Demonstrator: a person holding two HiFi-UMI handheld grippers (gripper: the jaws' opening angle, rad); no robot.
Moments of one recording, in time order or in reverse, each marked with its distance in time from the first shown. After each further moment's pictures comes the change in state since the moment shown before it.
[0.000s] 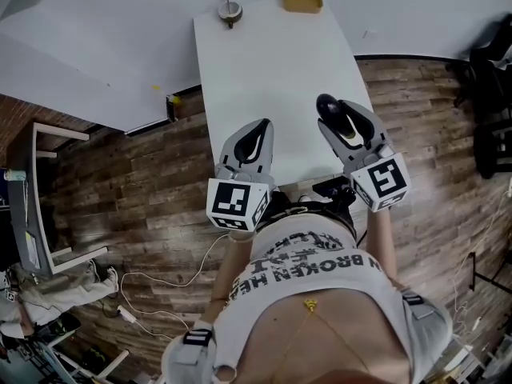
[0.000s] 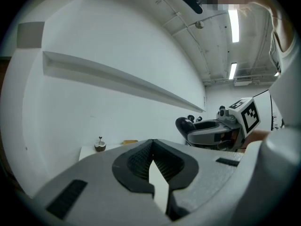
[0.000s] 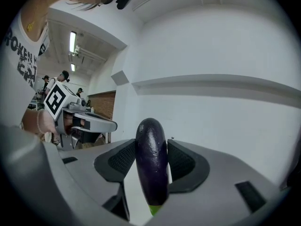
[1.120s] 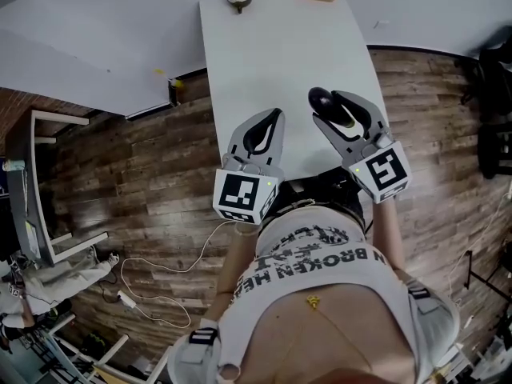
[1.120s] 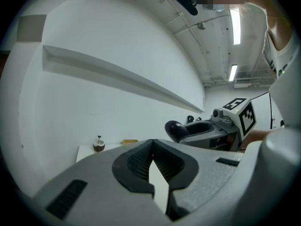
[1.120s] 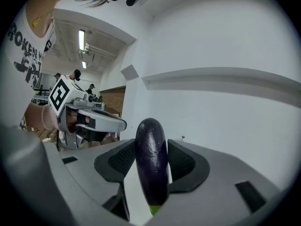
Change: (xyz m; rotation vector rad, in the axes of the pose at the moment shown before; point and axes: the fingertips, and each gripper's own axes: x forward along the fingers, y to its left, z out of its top) left arm 0.021 0.032 -0.008 -0.024 0.006 -0.020; right arm 0.062 0.019 -0.003 -0.056 0.039 0.135
